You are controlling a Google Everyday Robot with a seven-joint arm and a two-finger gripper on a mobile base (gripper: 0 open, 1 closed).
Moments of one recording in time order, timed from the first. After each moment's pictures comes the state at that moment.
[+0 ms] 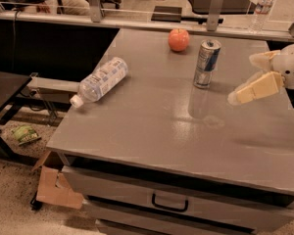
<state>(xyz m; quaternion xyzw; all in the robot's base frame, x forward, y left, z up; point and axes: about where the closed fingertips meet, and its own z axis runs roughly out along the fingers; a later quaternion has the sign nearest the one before) 0.548 -0.232 0.914 -0.42 0.79 0.21 0.40</state>
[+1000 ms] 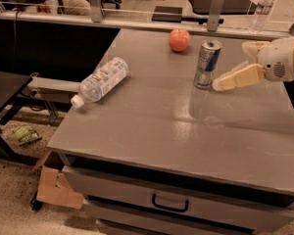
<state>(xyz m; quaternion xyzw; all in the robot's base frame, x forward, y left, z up) 0.596 -0.219 0.920 -0.40 0.76 0.19 0.48</state>
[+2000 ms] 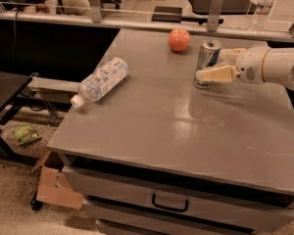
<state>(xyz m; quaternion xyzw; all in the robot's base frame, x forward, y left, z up) 0.662 -0.204 0.882 -0.36 0.75 0.19 0.53</state>
